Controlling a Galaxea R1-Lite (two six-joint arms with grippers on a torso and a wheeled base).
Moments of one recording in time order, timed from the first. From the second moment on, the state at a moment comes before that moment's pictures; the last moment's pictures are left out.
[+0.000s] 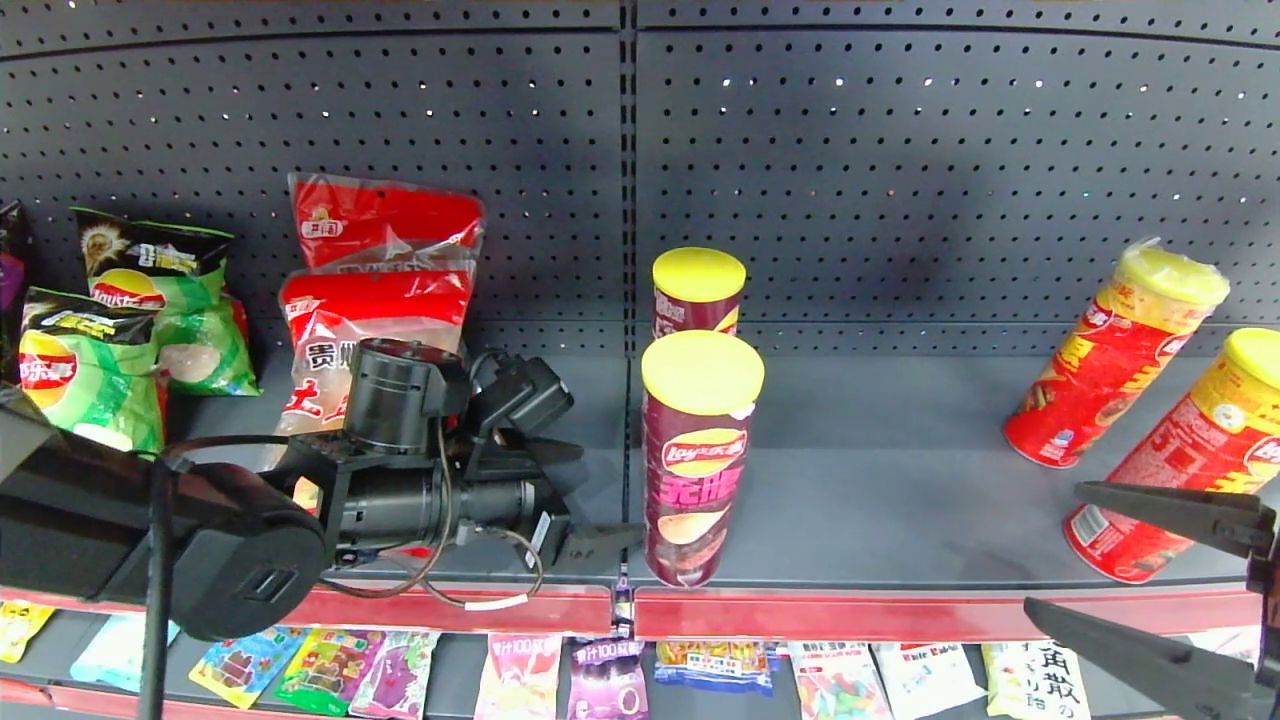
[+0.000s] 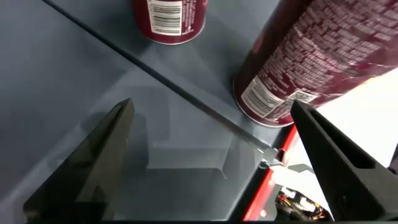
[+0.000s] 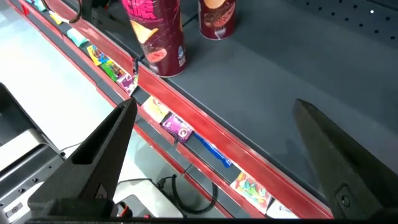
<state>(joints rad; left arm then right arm) -0.52 1.84 -0.76 -0.57 -0.43 0.21 0.50 0.94 -0.49 -0.16 0.20 -0.10</state>
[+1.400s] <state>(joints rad) -0.49 0.98 -0.24 -0.32 0.09 -0.04 0.29 0.42 -0.31 0.31 0.03 -0.02</state>
